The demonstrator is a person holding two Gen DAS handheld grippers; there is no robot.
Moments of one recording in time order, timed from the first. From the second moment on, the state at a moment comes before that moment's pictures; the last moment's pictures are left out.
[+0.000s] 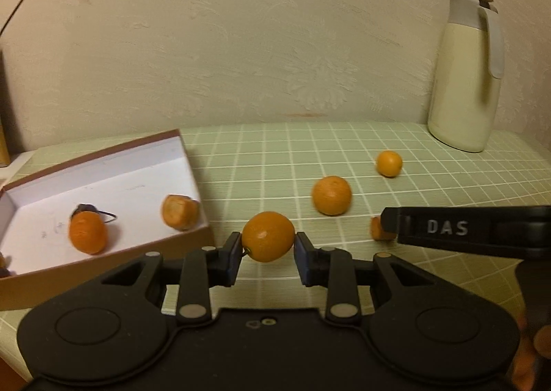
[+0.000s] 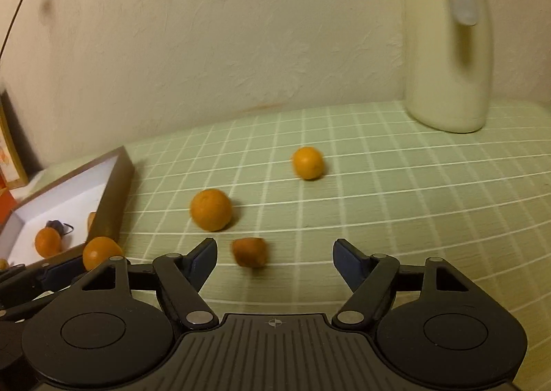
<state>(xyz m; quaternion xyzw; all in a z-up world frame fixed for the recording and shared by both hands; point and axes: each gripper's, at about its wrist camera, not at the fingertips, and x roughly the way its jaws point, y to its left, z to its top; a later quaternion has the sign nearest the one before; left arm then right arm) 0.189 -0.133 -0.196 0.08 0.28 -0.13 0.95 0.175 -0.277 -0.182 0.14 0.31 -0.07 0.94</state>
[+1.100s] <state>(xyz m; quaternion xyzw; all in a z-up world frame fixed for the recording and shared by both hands) 0.183 -0.063 -0.168 0.03 0.26 -0.08 0.96 0.192 -0.222 -0.158 0.12 0.28 0.00 0.95</state>
